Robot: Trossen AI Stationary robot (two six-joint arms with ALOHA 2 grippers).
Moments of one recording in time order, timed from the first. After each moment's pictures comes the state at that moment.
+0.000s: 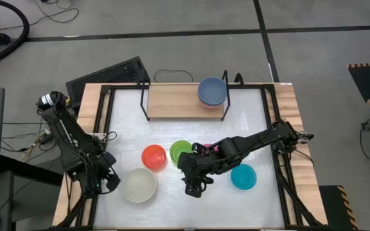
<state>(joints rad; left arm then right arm) -1.06 1.10 0.73 -1.00 -0.29 -1.99 0.39 2.00 2.18 -1.10 0.14 0.56</state>
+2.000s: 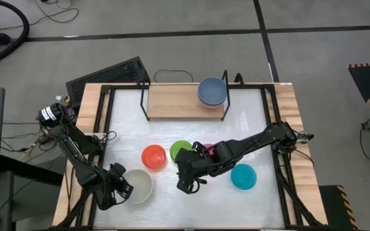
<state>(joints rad) -0.99 1.39 0.73 -0.70 -0.30 -2.09 0.39 2.02 2.11 -1.04 0.31 0.72</state>
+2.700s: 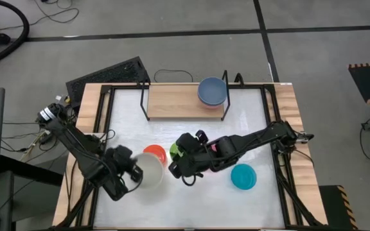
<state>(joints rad) -0.77 1.38 1.08 -1.20 -0.70 -1.81 0.38 2.01 2.18 -1.00 0.65 0.85</state>
